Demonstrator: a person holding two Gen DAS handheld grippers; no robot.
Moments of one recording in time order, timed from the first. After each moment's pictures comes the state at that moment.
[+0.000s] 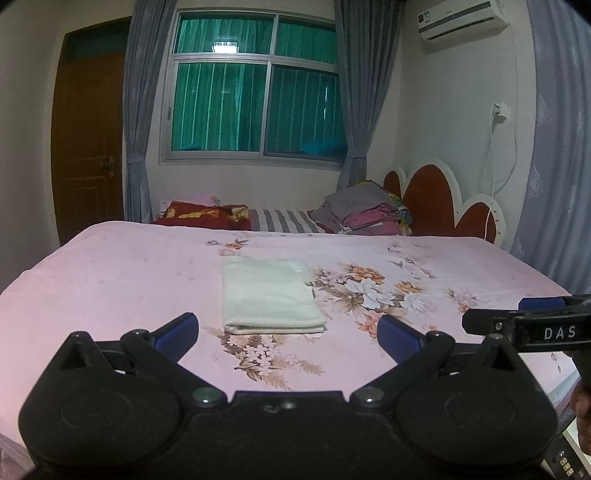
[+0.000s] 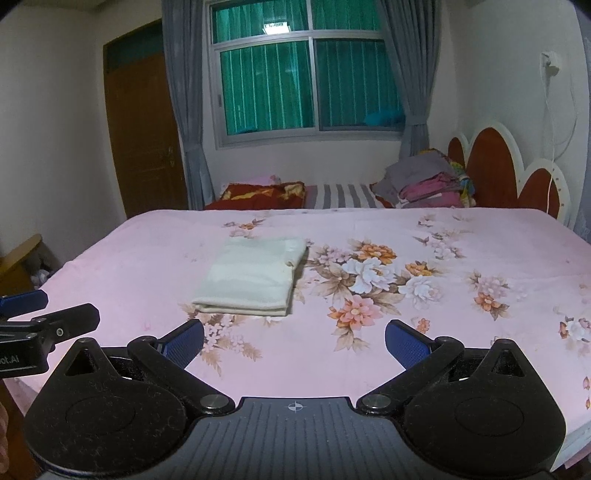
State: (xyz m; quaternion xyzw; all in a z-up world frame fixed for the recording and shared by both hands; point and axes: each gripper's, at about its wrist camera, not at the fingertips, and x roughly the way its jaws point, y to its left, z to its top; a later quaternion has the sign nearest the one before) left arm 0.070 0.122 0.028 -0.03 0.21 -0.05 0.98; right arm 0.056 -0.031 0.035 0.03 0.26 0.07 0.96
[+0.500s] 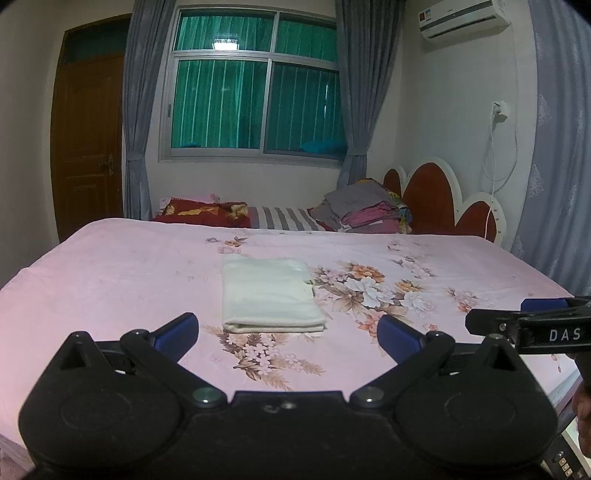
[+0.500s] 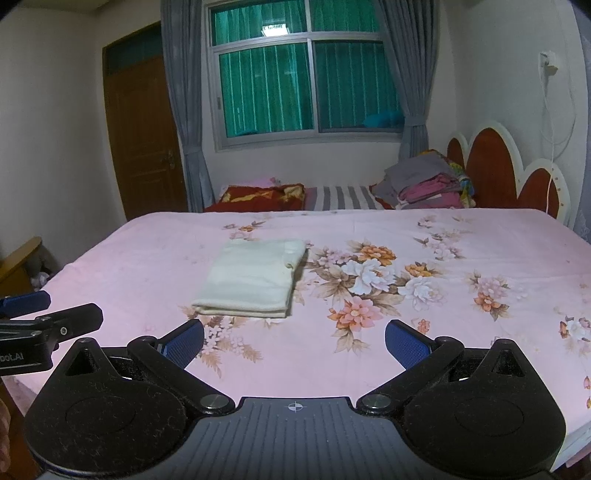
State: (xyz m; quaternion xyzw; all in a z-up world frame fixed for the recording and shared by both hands) left arm 0.072 0.128 0.027 -0.03 0.21 -0.05 0.98; right arm 0.057 -0.032 0.038 0.03 0.26 0.07 0.96
